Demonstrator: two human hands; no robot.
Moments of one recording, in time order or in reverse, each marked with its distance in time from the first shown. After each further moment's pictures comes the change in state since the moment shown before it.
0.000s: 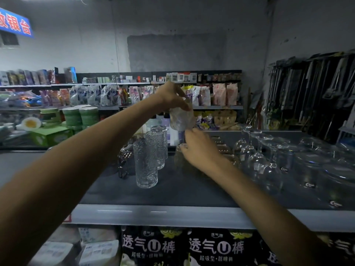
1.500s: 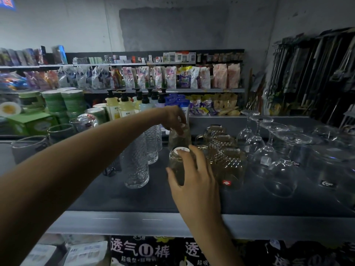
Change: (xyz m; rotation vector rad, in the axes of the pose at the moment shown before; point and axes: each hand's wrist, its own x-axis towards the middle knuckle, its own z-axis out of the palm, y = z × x) left_hand 0.064 -0.094 0.097 0.453 -0.481 -0.010; right_hand -0.083 -0.014 0.079 0.208 0.372 0.177
